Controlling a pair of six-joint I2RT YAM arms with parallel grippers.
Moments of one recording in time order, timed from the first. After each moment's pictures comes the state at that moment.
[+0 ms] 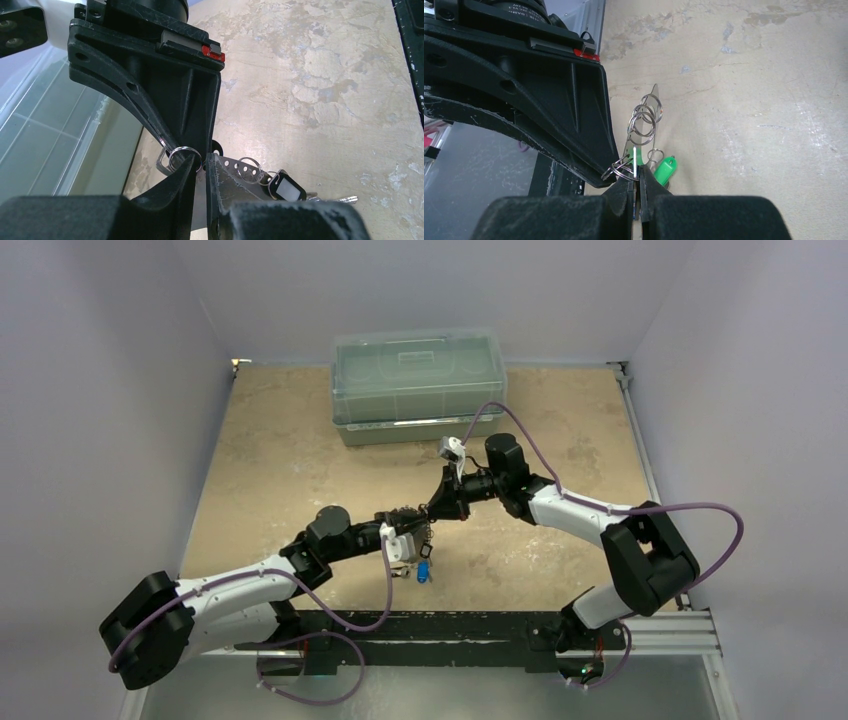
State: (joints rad) left arm -0.85 1.02 0.31 0.60 0.38 0.60; right arm 0.58 1.50 0.78 0.28 -1.04 0.05
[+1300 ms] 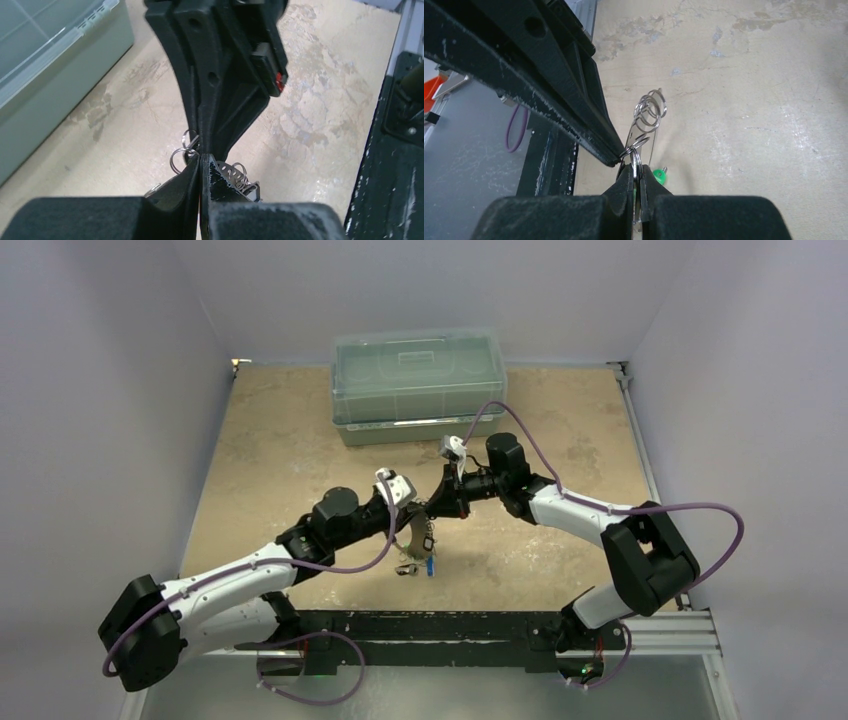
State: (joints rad) left arm -0.85 1.01 0.49 0.32 0.16 0.09; right arm 0.57 1.50 0.78 0.29 -1.02 0.02
